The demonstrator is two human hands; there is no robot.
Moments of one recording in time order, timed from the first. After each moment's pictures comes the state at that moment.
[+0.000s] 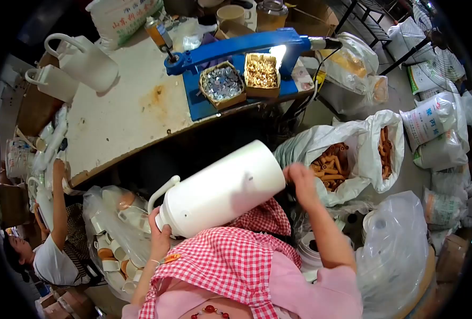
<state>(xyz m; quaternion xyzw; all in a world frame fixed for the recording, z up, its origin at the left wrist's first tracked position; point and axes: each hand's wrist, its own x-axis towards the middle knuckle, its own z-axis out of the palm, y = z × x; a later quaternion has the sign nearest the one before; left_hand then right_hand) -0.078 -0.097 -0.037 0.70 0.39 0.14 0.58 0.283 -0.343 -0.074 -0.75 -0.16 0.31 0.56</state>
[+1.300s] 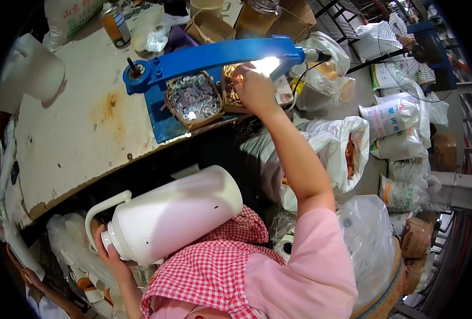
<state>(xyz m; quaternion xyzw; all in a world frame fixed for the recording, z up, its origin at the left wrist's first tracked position) -0.051 -0.014 -0.039 0.64 0.50 0.28 0.51 0.478 -0.113 -0.055 -0.90 -0.40 -0.05 0.17</state>
